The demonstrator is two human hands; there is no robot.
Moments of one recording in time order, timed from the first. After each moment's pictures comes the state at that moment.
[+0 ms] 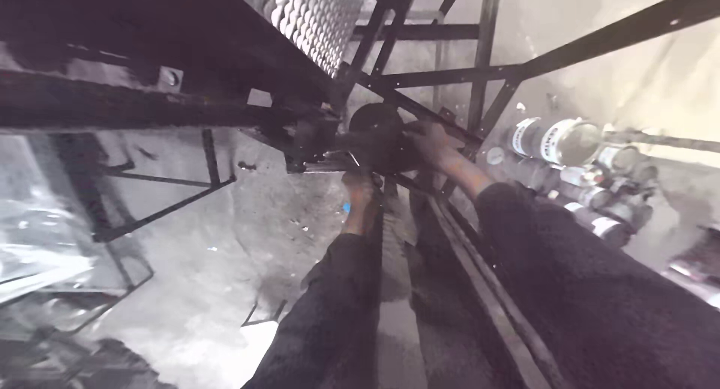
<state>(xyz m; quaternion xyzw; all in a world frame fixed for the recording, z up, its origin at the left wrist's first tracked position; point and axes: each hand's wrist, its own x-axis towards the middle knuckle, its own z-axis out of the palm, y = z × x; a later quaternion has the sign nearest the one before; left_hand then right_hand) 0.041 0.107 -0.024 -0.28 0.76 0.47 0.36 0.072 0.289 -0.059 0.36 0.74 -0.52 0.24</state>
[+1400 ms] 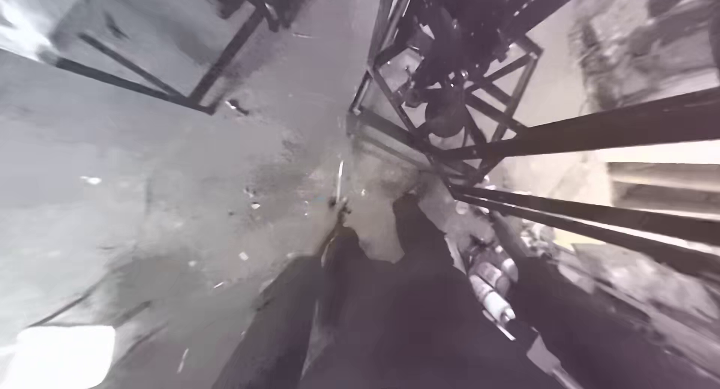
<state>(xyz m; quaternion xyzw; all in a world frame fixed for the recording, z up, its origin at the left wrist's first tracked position) 0.176 -0.200 -0.112 -0.24 0.67 0.55 0.44 0.278 0.180 0.065 0.27 0.95 -0.14 0.02</state>
